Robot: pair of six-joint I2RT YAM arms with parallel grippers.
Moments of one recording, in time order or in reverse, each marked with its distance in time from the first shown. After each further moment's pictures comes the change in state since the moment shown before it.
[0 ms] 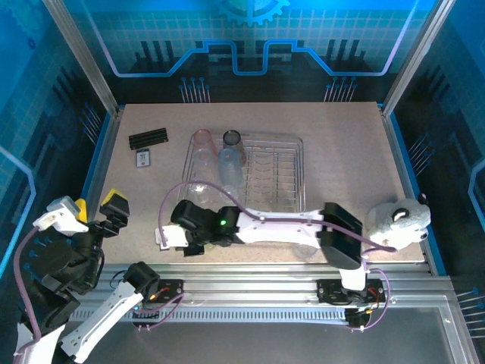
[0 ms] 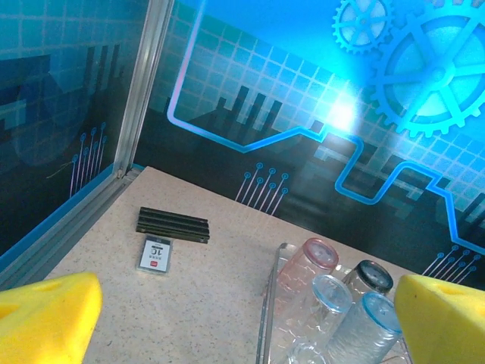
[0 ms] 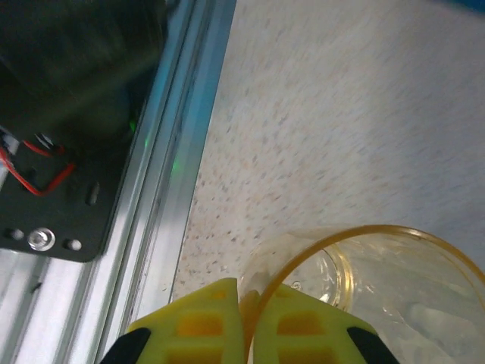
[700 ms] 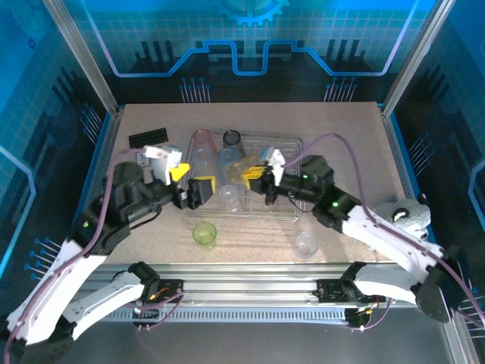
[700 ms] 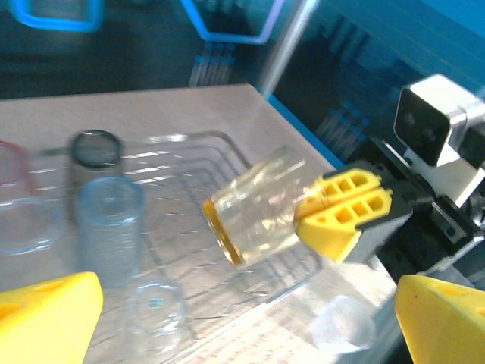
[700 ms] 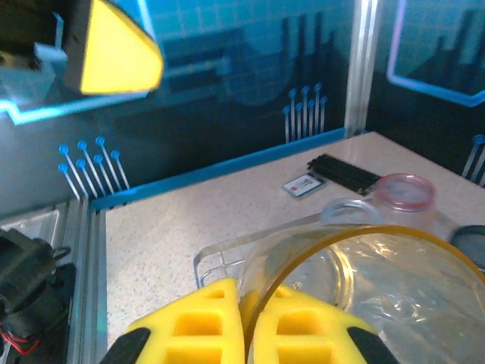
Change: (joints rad) left arm 0.000 0.638 0.147 0.240 0.912 0.080; right arm -0.591 -0.792 -0.698 0.566 -0.354 0.498
